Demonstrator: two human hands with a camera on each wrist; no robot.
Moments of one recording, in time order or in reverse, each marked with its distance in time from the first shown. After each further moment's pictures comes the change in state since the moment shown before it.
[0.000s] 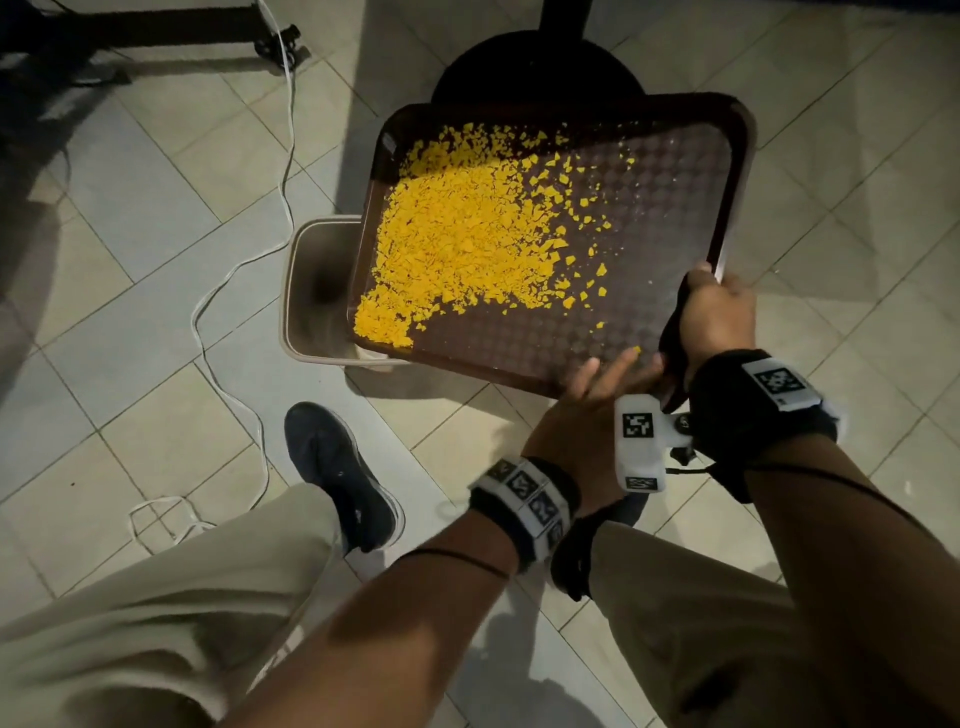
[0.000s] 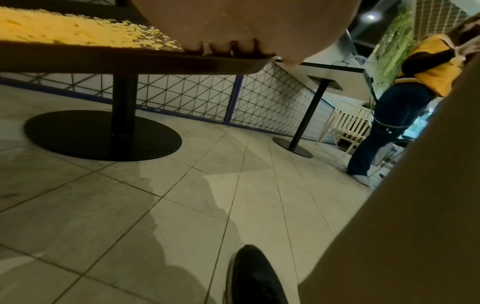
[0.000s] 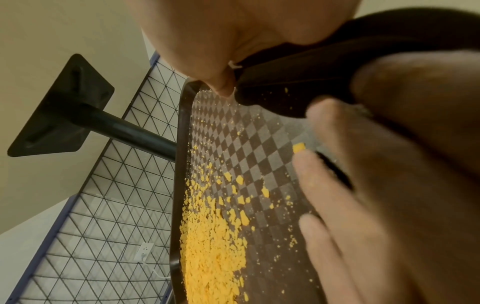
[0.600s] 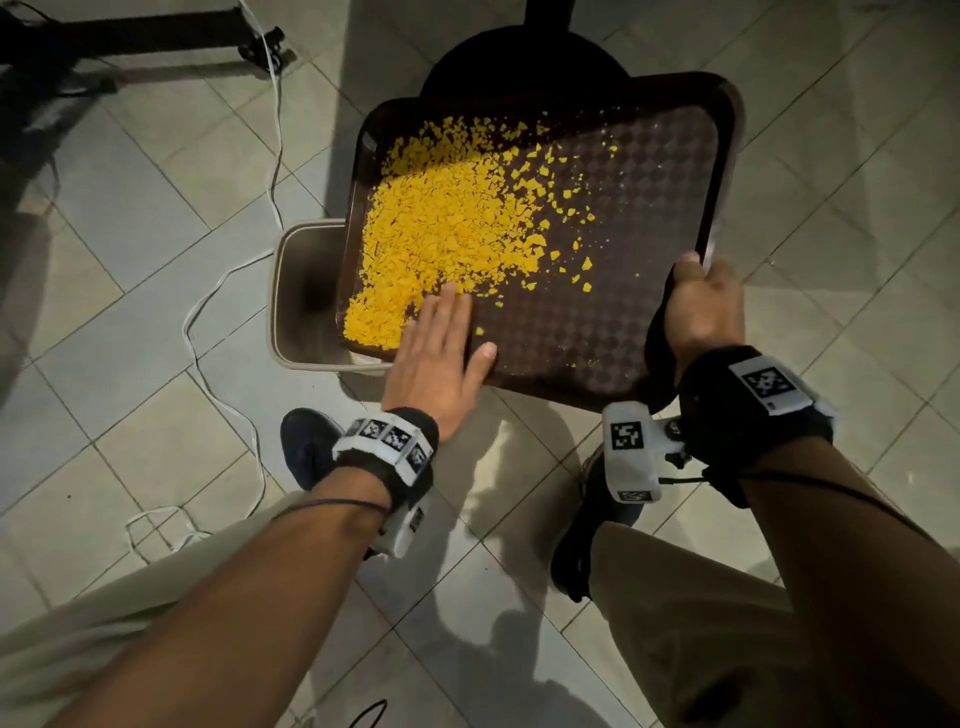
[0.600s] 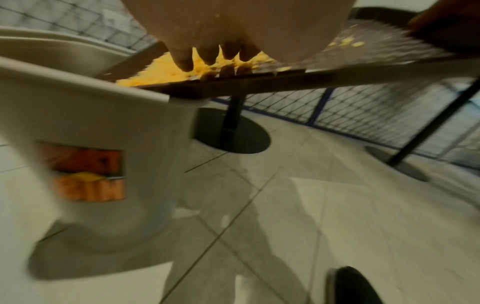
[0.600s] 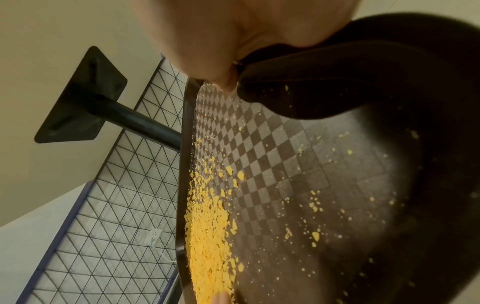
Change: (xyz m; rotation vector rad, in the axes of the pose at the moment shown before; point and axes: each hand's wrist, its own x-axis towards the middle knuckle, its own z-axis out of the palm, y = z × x) left_hand -0.044 -0.118 -0.018 -0.113 0.066 -0.565; right_hand -0.004 -0.005 0.000 -0.045 -0.033 -0.059
